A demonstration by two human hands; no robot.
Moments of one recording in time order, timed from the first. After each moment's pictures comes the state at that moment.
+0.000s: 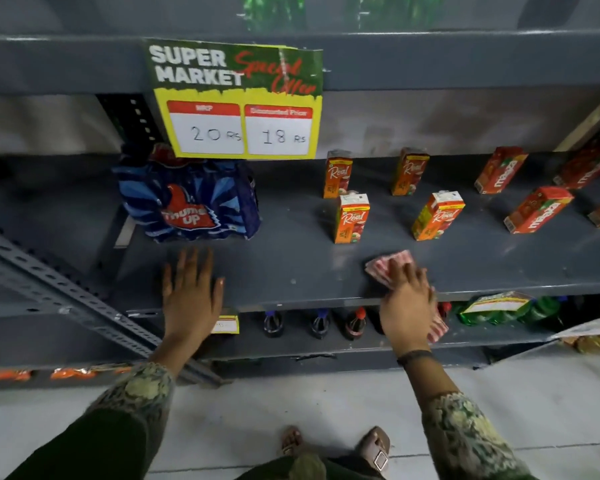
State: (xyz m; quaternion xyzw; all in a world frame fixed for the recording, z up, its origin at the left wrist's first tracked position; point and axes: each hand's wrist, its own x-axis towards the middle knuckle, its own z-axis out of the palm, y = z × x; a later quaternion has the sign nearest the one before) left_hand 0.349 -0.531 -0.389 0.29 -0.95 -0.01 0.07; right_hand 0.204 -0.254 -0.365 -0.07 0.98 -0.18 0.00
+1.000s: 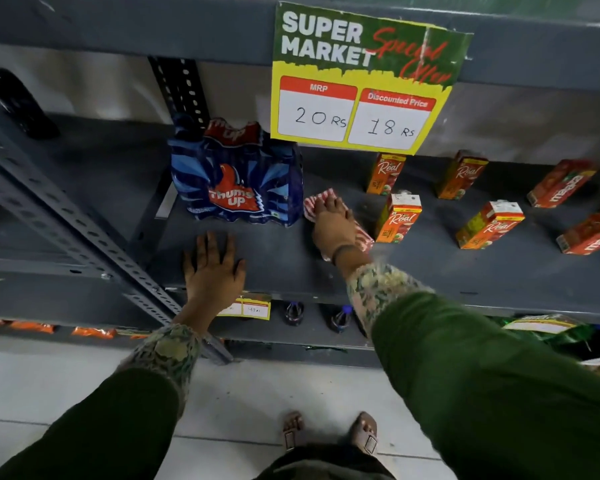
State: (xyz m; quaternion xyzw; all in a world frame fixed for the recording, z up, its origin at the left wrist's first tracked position) left_hand 0.348 -0.566 -0.403 0.37 -0.93 -0.07 -0.05; right_hand 0.159 -0.454 -0.360 -0.31 0.93 -0.11 0.15
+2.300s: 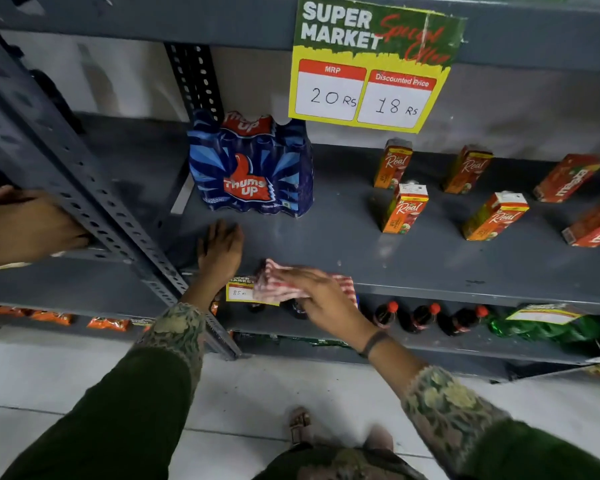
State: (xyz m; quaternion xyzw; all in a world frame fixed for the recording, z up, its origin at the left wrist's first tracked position) left_hand 0.352 -0.580 -0.390 0.37 -0.90 -0.23 0.02; right_hand 0.284 -0.370 -0.367 -0.55 0.74 -0.38 0.14
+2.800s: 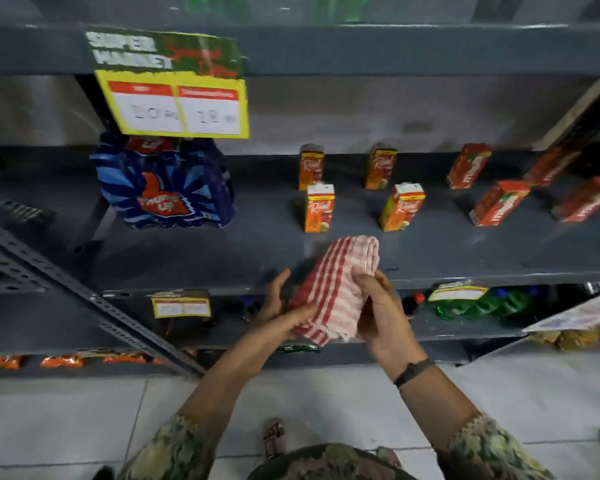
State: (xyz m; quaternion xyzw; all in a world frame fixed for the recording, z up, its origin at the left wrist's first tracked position) left_hand 0.331 -0.348 -0.331 0.24 -0.59 -0.77 -0.05; right_hand 0.233 -0.211 -0.331 0.10 0.47 -0.82 0.32
